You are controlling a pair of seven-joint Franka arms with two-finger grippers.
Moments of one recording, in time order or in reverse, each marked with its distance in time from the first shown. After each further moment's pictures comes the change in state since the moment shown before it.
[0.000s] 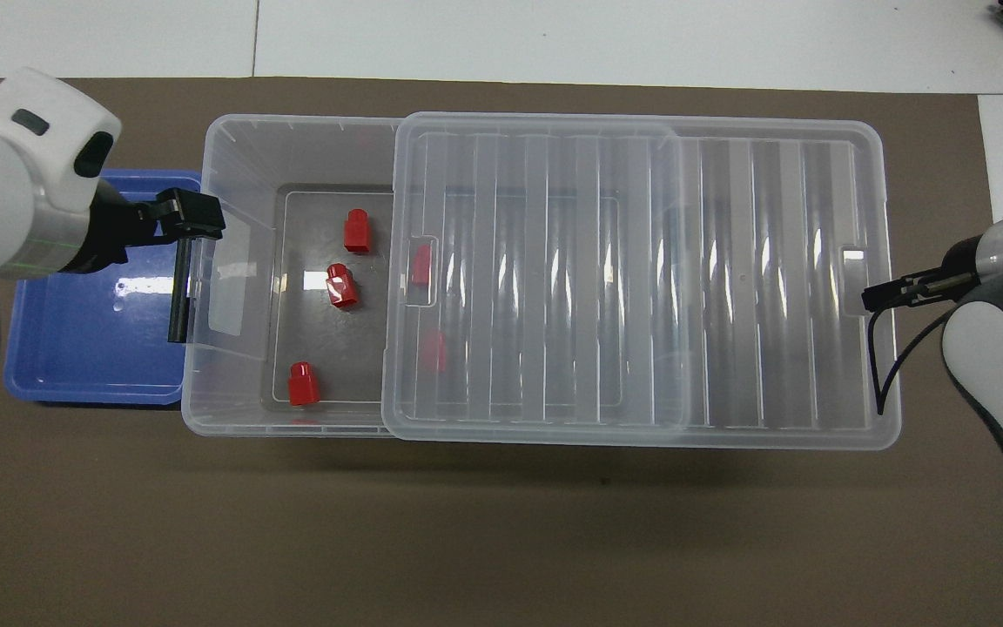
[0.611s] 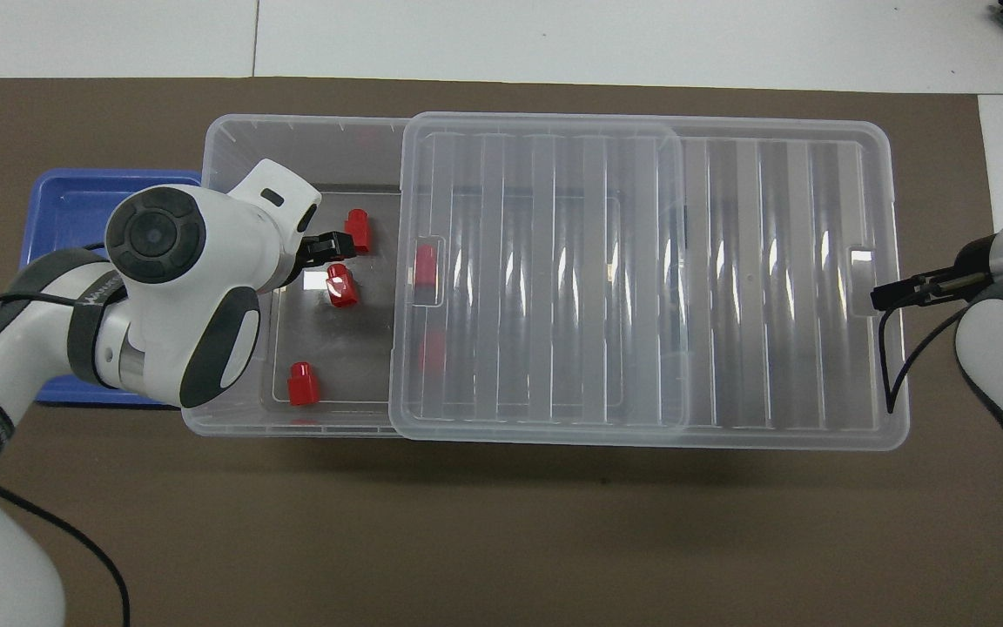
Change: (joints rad) left arm -0.066 0.181 0.001 -0.234 0.099 0.430 -0.097; right arm -0.018 0.000 0.000 0.009 0.000 0.001 -0.001
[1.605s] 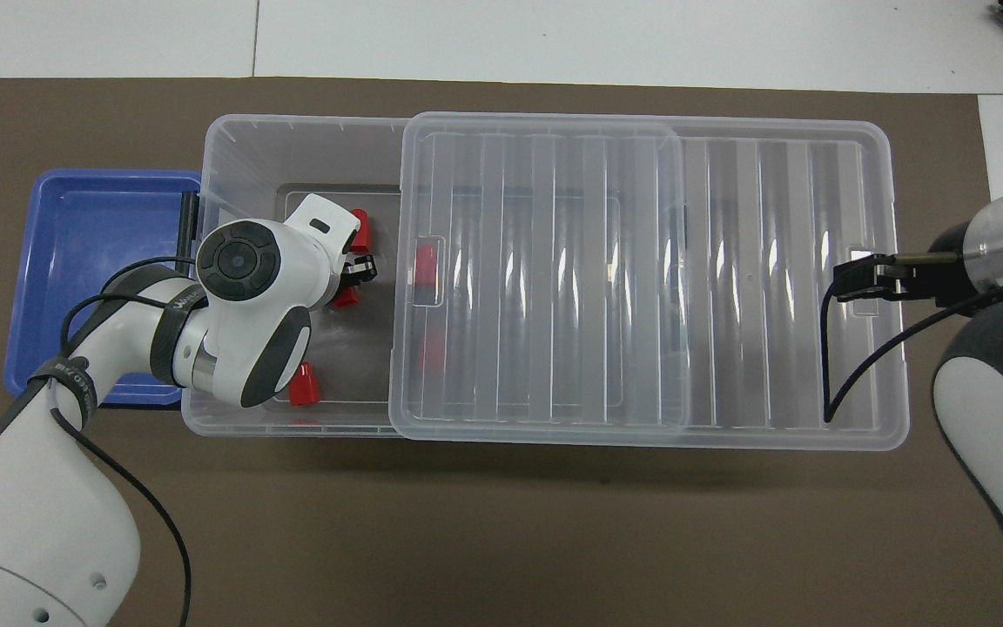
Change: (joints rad) left arm -0.027 0.103 0.000 -0.039 0.010 0.108 -0.107; right arm 0.222 -0.097 0.014 0.204 -0.064 -0.318 0.504
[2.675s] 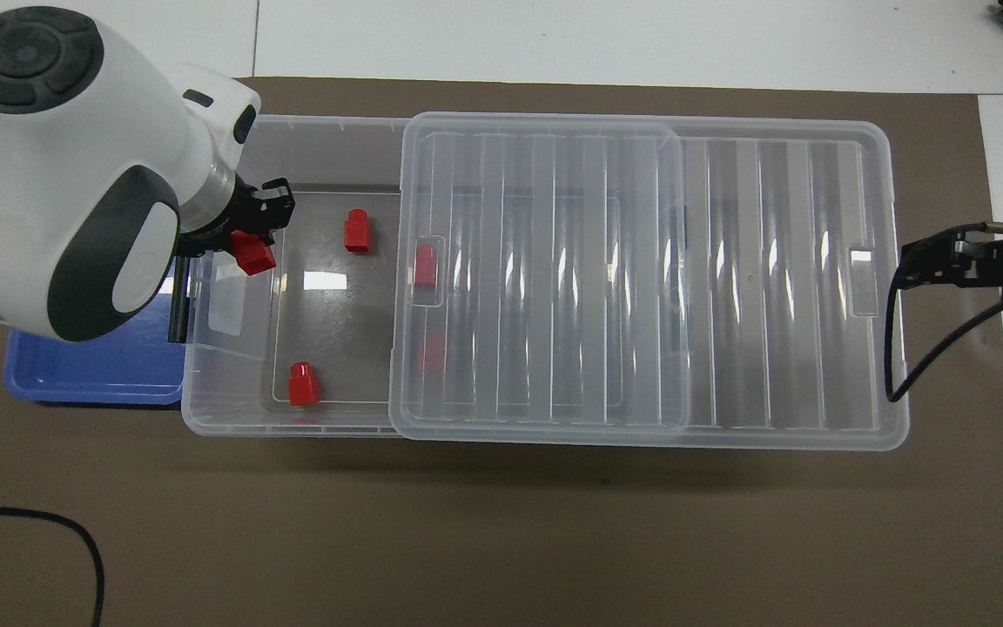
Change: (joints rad) left arm 0.030 -0.099 0.027 0.507 -0.035 -0.782 0.012; right arm -0.085 0.025 -0.004 0.104 0.020 -0.098 0.015
